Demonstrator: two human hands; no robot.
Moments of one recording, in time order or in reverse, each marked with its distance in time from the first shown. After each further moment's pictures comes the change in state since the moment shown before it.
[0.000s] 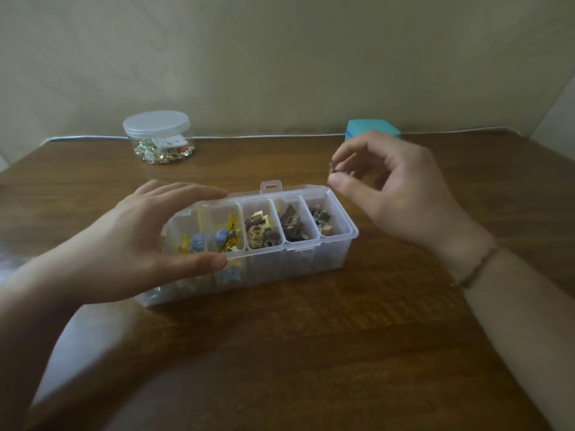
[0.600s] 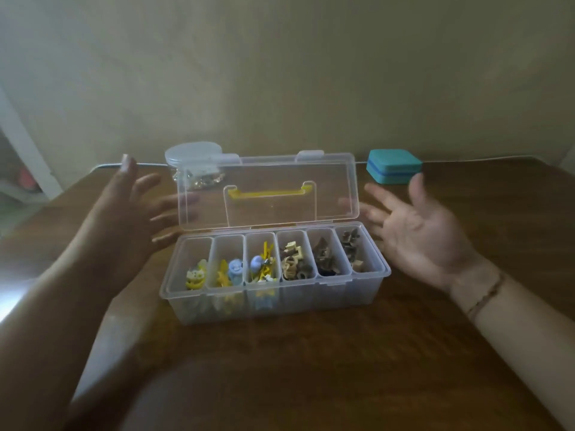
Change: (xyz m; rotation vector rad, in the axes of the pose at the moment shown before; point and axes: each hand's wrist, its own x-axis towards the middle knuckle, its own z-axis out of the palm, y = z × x) left_hand 0.009 -0.038 -0.017 -1.176 0.380 -0.507; right_hand 0.001 0.044 0.016 1.164 -0.257 0.571
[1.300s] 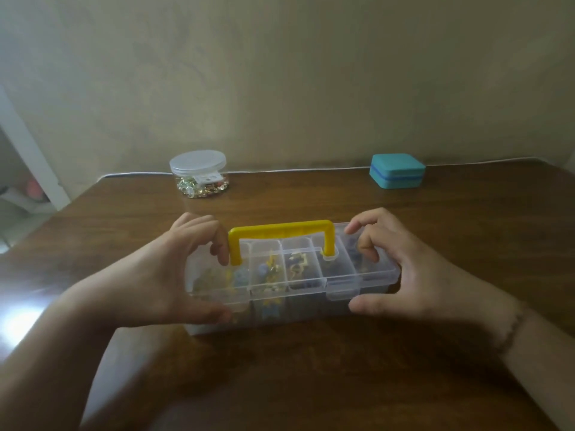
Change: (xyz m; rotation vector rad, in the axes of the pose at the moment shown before) left_hand -0.021 0.004 0.004 1.005 -0.541 0.585; right_hand -0.038 -0.013 0.038 -1.190 -0.117 -0.178
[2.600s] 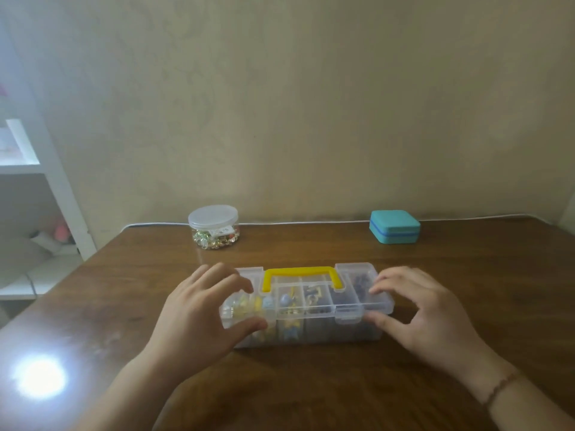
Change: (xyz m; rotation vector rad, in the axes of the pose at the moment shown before) left_hand 0.014 0.003 0.034 0.417 0.473 -0.030; right_hand -0.005 0.026 -0.010 -0.313 0.425 -0.021
